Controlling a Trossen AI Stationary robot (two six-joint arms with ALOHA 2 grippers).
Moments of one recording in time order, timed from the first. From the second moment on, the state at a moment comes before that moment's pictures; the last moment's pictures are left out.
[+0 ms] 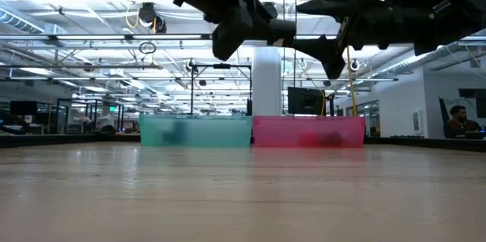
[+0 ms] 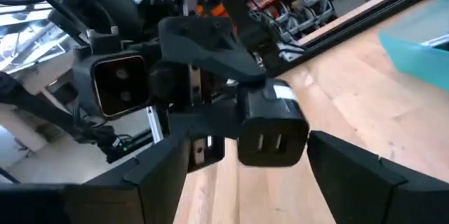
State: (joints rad) left arm -0.30 1.81 1.05 0.48 -0.83 0.83; right arm -0.01 1.35 0.35 1.00 -0.13 0.56
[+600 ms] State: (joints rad) left arm -0.27 1.81 1.05 0.56 -0.72 0.83; right arm -0.01 1.35 0.35 1.02 -0.13 0.52
